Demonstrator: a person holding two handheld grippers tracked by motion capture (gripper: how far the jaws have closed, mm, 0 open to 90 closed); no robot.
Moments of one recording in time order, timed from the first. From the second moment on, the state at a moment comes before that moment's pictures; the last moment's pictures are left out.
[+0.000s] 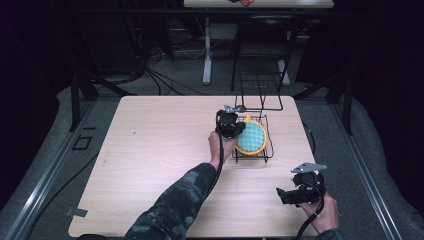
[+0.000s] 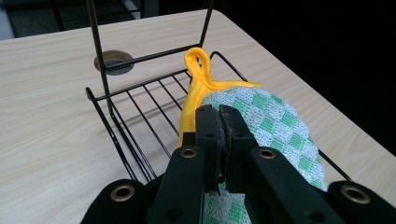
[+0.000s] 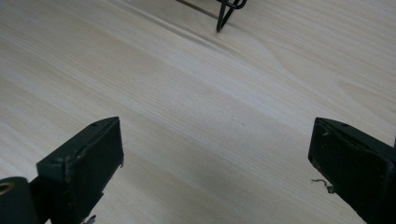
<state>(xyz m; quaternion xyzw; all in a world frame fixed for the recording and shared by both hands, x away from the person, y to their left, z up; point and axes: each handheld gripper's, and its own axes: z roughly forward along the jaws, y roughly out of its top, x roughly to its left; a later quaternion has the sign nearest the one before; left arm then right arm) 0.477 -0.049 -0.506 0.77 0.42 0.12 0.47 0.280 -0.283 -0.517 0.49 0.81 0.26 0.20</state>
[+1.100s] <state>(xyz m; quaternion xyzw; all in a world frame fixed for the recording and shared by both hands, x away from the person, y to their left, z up) 0.493 -0.051 -0.523 0.78 0.44 0.10 0.43 0.280 -0.284 -0.518 0.49 0.80 0.26 0.20</state>
